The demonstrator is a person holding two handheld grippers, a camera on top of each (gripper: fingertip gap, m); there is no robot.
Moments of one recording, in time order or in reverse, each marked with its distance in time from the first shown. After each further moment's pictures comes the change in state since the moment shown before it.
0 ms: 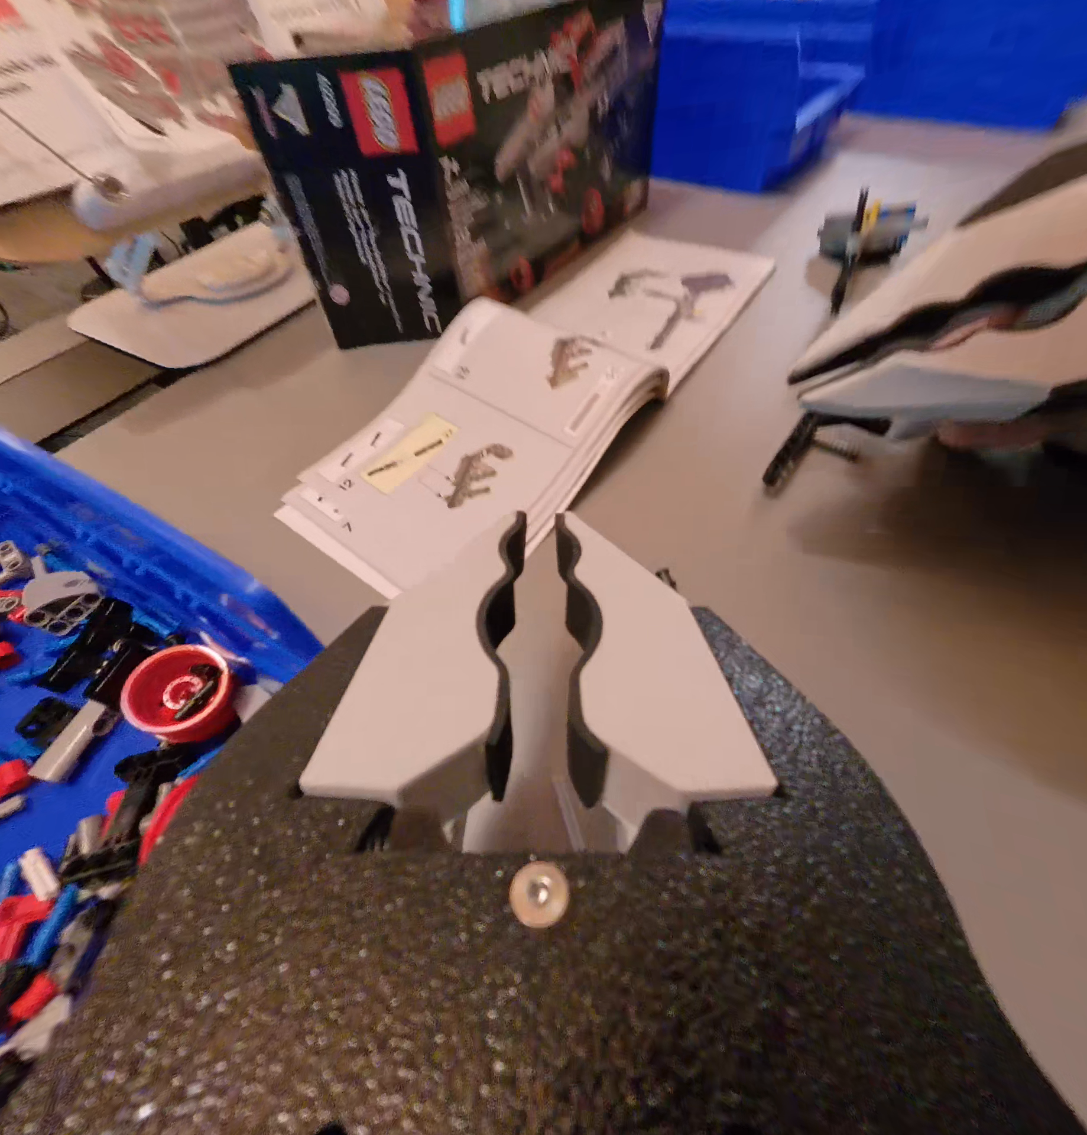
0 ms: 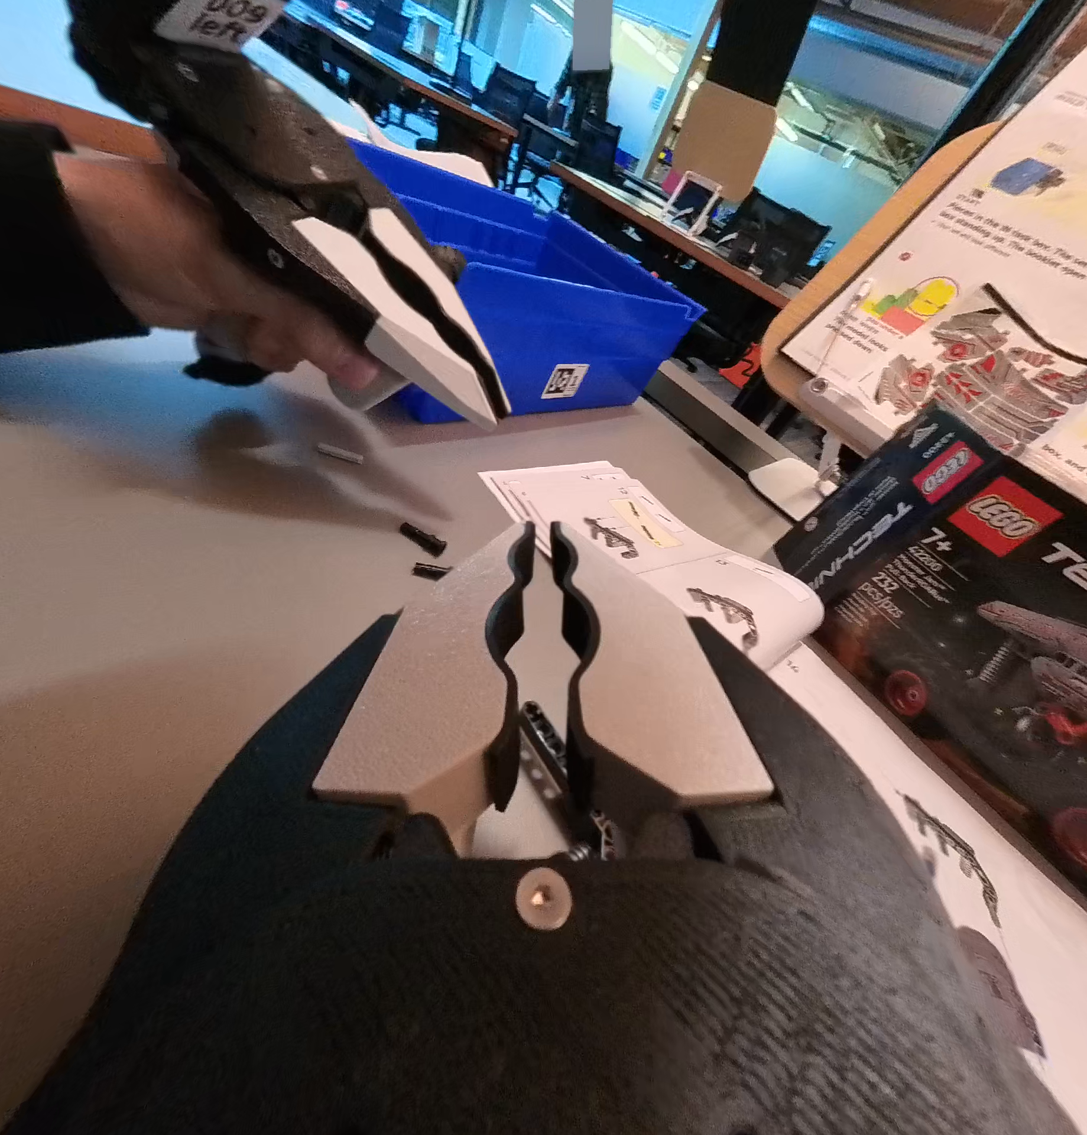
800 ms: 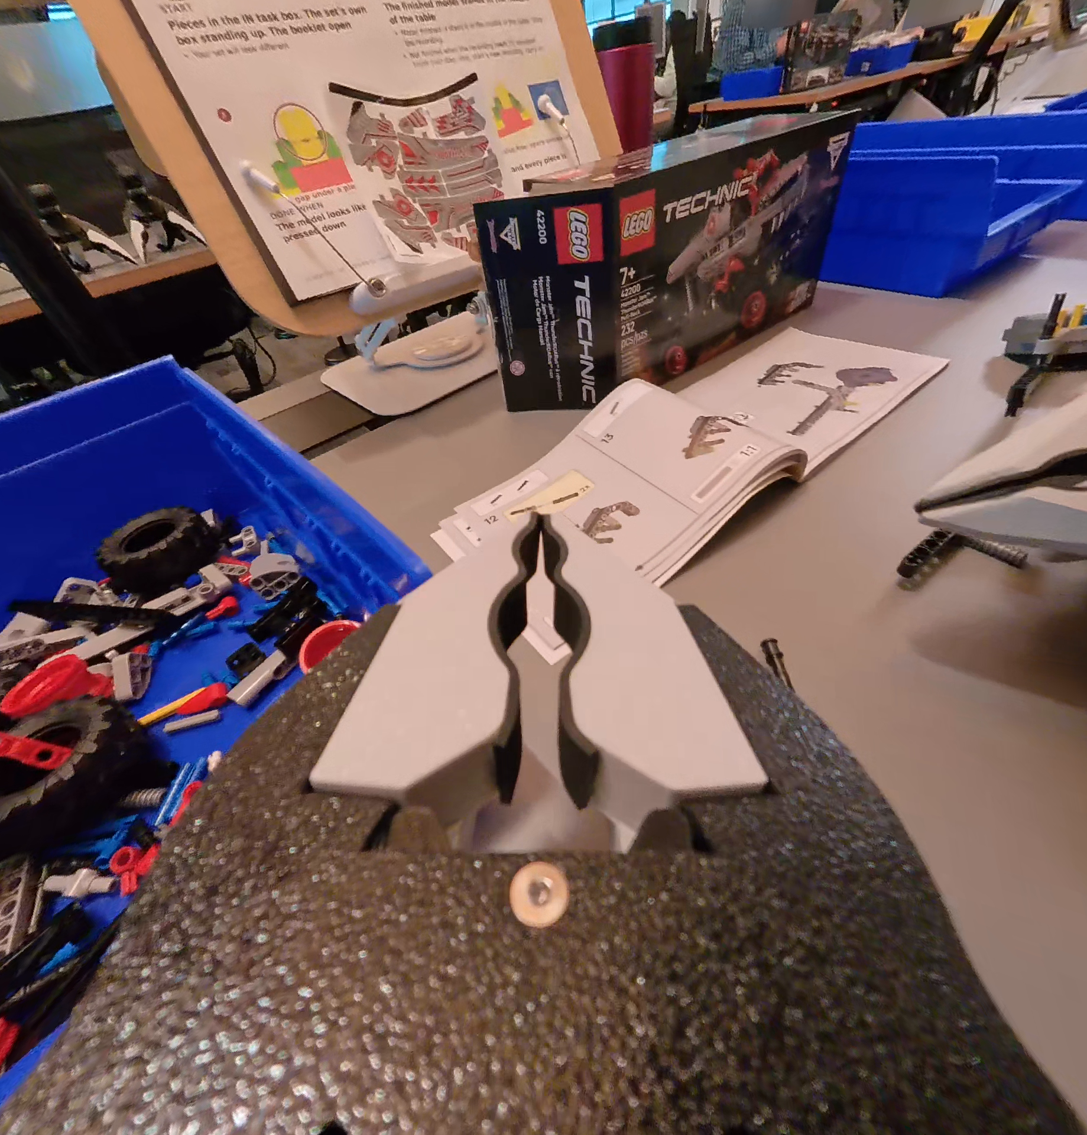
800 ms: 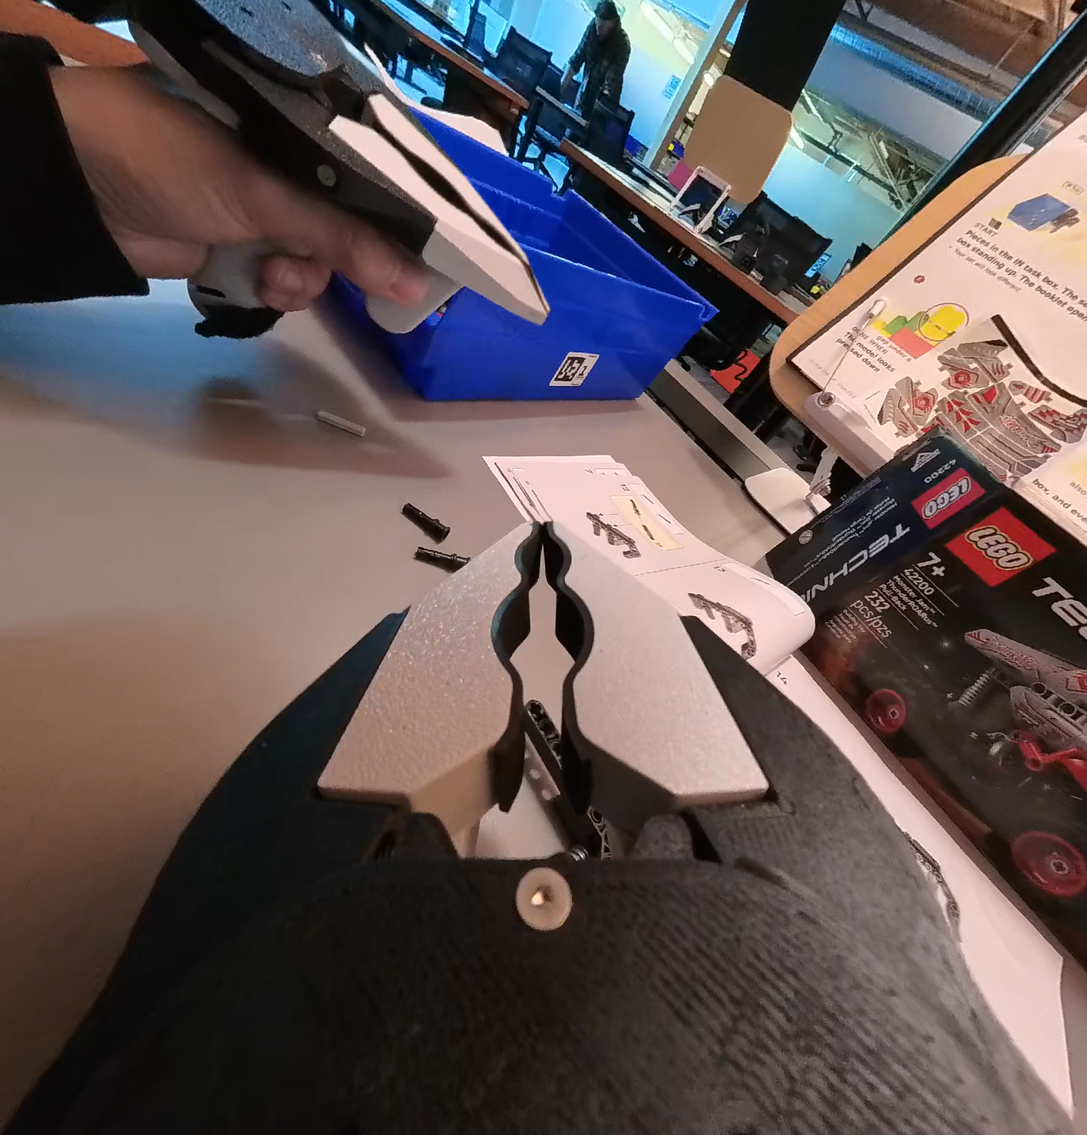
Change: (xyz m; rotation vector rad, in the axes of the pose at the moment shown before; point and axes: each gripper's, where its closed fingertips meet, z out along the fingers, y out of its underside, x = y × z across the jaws) left arm -0.038 -0.020 -0.021 0.143 -0.307 -0.024; right arm -0.008 0.004 0.005 -0.030 -0.002 -0.095
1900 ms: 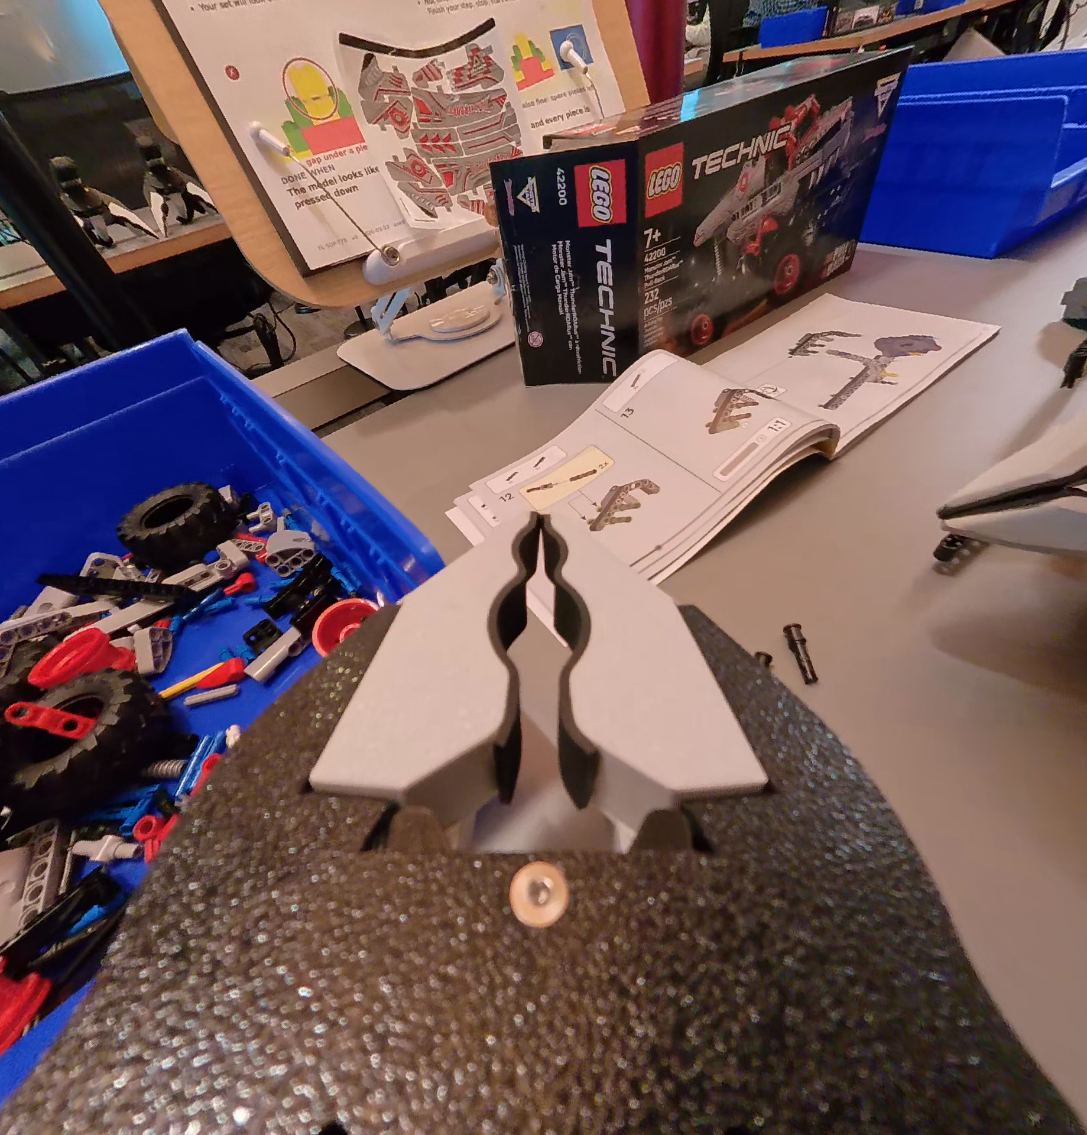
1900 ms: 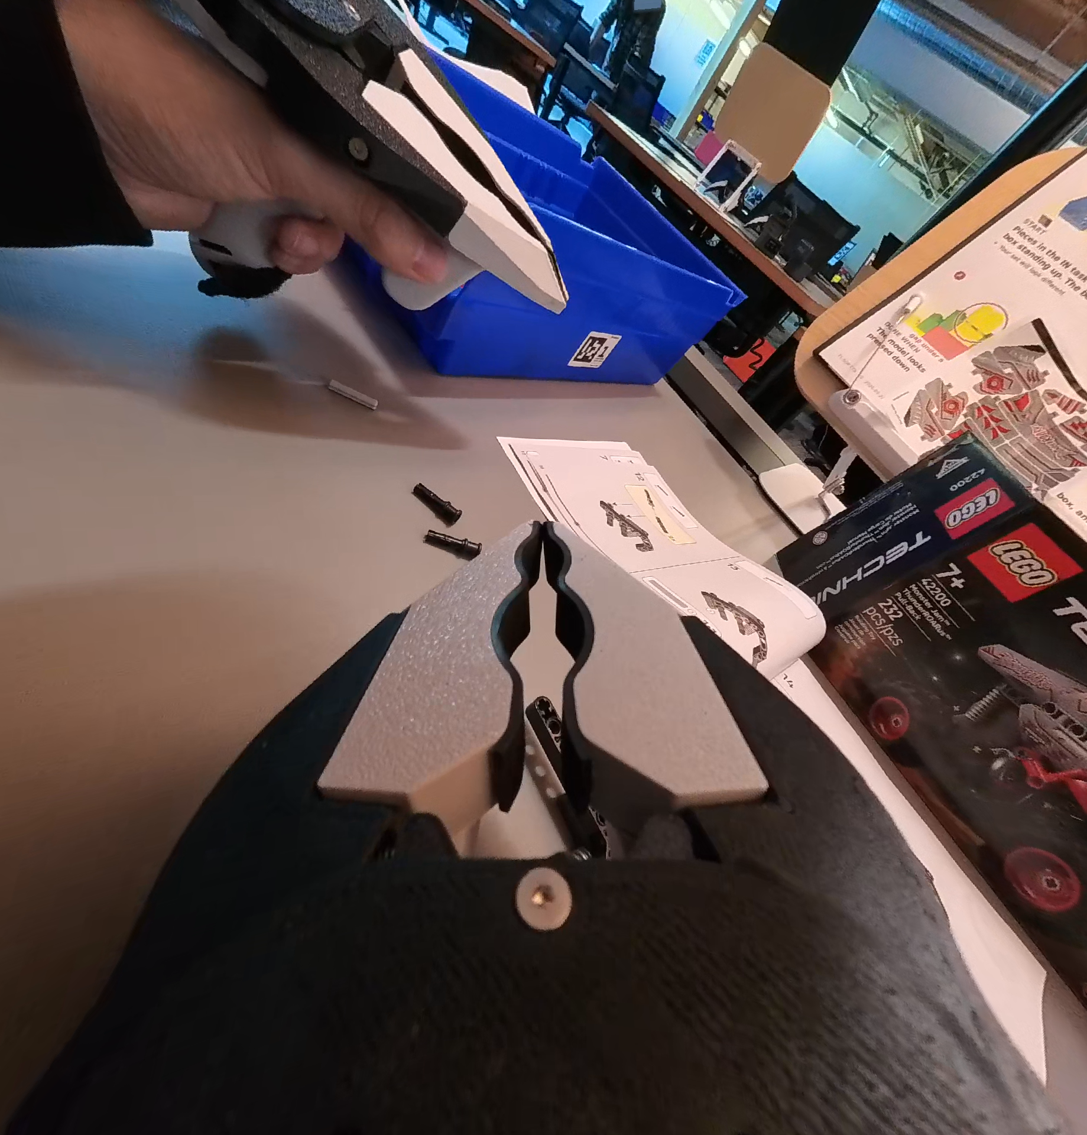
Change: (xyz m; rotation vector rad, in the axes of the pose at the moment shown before) left arm -0.004 0.009 0.001 -0.046 -0.040 0.014; right arm -0.007 0.006 0.005 -0.043 -0.028 -0.049
